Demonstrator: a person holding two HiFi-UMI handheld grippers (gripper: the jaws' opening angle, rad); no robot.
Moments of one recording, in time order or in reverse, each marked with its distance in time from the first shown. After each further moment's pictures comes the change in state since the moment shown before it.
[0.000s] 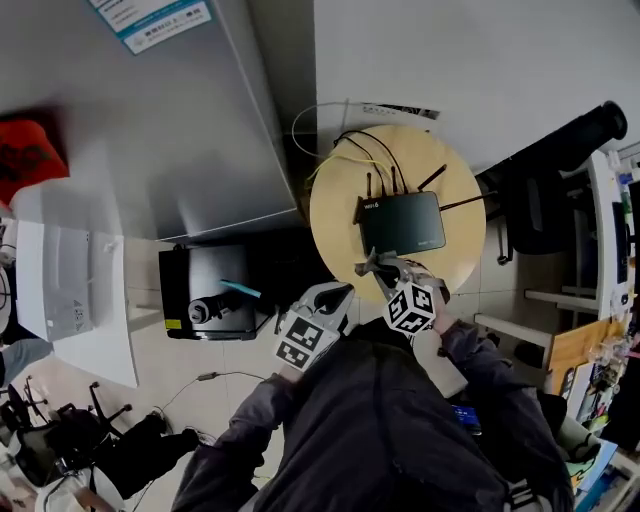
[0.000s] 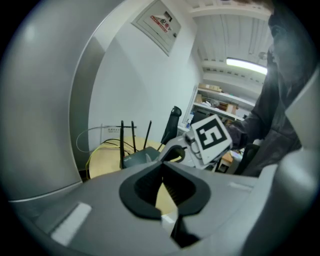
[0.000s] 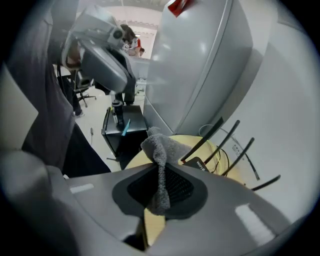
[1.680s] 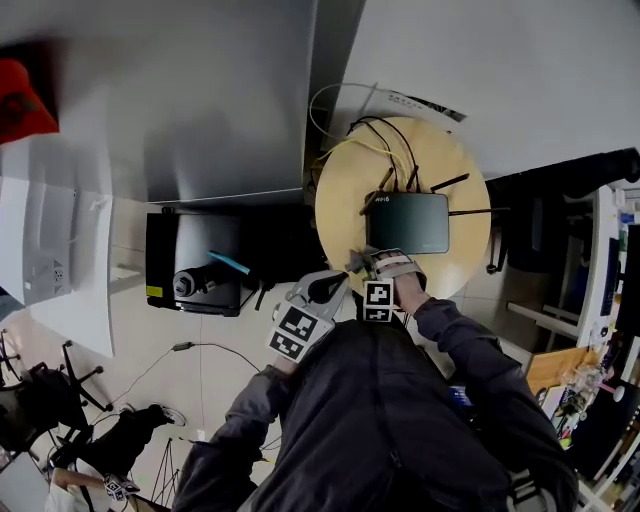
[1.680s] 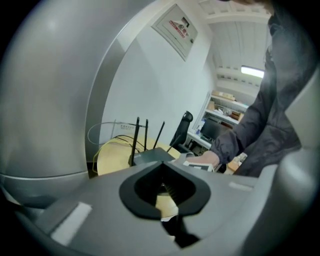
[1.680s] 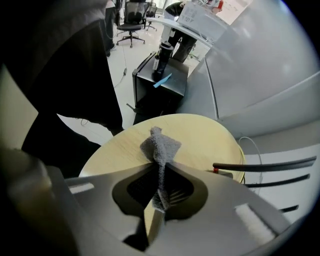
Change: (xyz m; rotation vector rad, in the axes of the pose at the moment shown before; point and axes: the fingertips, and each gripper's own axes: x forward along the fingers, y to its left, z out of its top) left arm 0.001 0.025 -0.011 -0.136 -0.044 0.083; right arm 0.102 0.050 -0.061 -0.650 0.337 0.154
